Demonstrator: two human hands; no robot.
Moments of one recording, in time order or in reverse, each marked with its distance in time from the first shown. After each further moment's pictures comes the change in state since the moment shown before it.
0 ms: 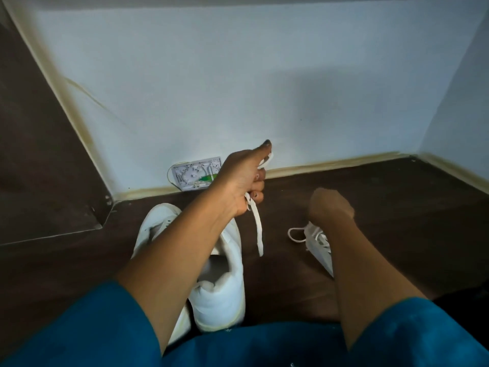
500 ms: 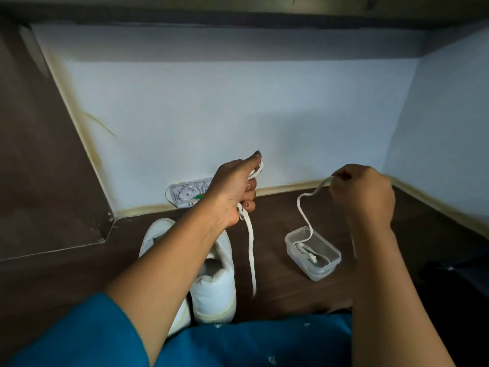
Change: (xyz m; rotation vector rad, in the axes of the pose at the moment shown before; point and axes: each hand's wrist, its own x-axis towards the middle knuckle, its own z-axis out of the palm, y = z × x) left_hand -0.055 0.026 0.012 -0.022 -0.057 0.113; right_hand -0.086 0.045 -0.096 0.388 0.734 -0.160
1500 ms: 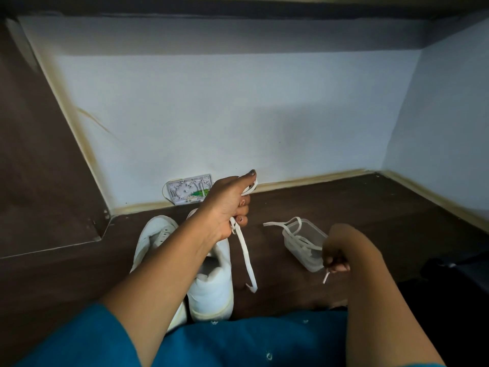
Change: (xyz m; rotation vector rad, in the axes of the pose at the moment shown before) left_hand 0.006 -0.030 -0.012 0.021 0.028 -0.103; right_hand -0.019 0.043 0.048 -0.313 -1.095 0.509
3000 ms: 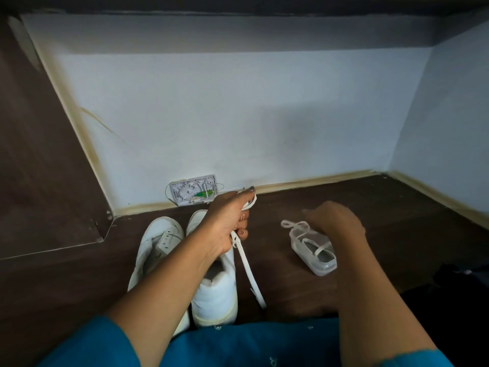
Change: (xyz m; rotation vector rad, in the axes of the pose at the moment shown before) left_hand 0.010 -0.023 -0.012 -0.010 0.050 -0.016; right_hand 0.005 -0.038 -0.001 0.057 0.396 -0.157
